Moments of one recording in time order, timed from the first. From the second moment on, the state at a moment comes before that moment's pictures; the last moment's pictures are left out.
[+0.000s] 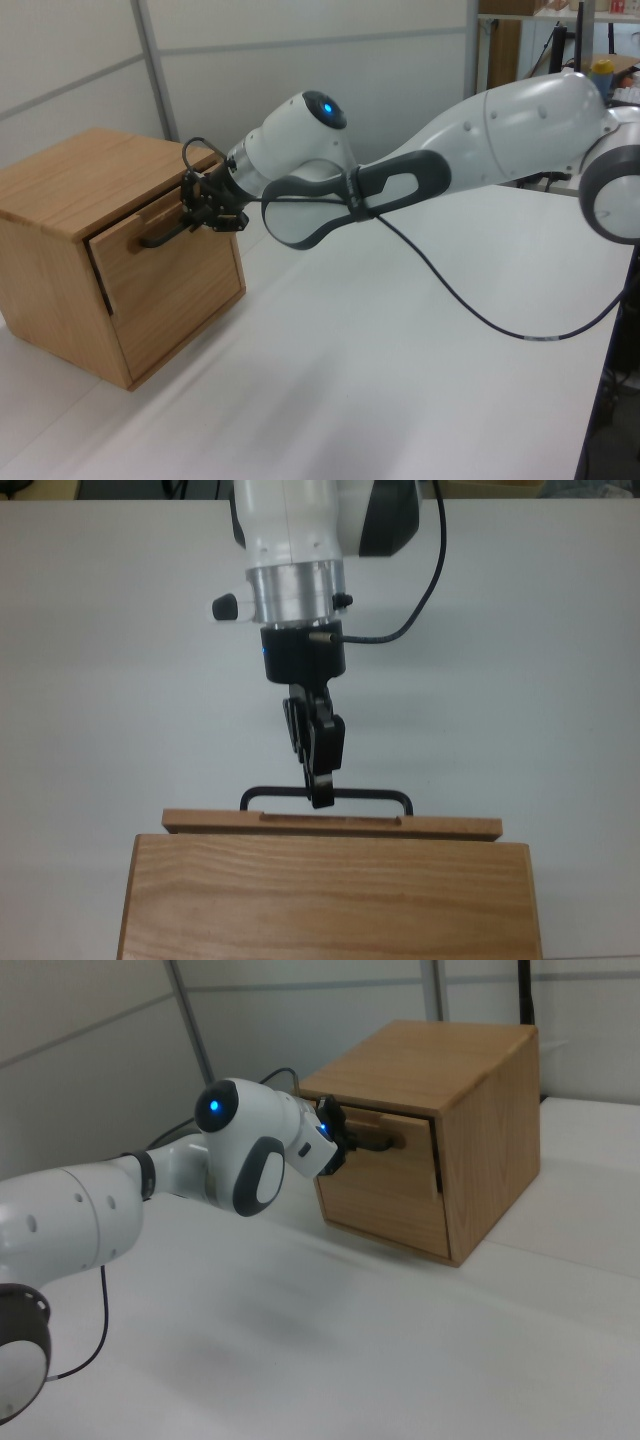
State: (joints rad) arm 0.05 0.44 0.10 -1.52 0.03 2.86 1.31
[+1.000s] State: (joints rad) arm 0.05 0.18 0.10 -1.59 0.03 2.14 1.26
